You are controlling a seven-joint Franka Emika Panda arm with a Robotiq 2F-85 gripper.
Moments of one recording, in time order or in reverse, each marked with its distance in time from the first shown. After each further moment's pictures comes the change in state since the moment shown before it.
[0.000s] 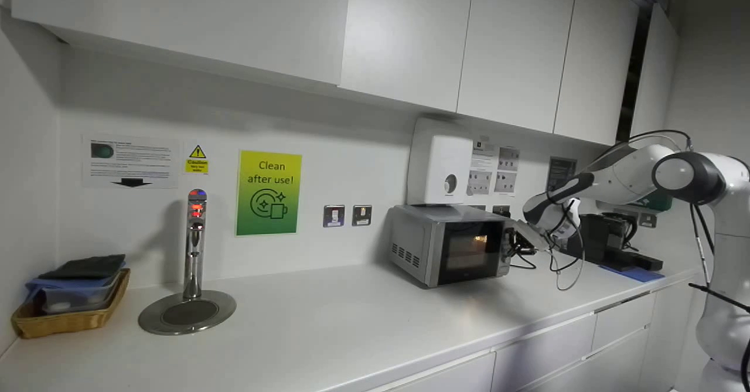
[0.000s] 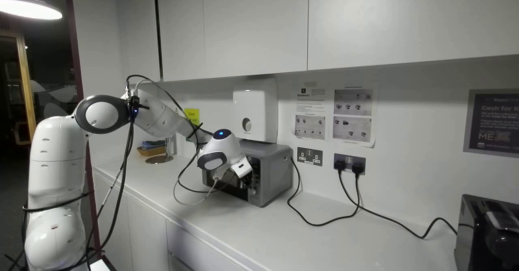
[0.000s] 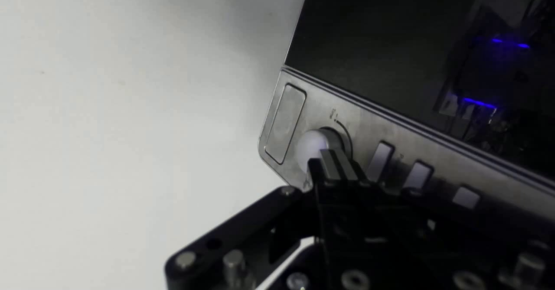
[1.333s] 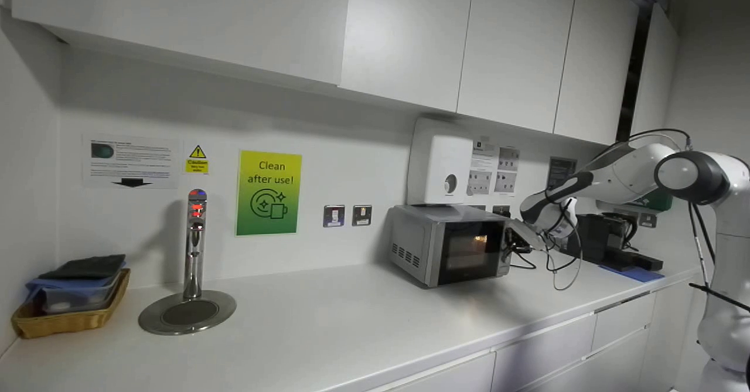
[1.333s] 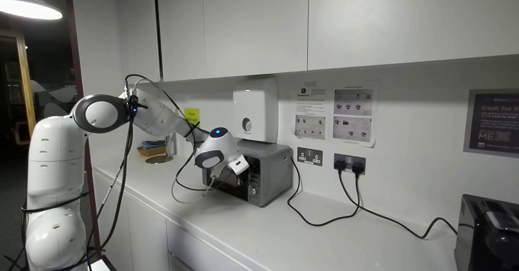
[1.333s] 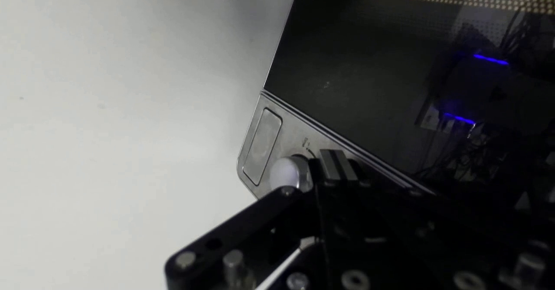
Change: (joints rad) arm 0.029 -0.013 0.012 -0.006 -0.001 0.018 0.000
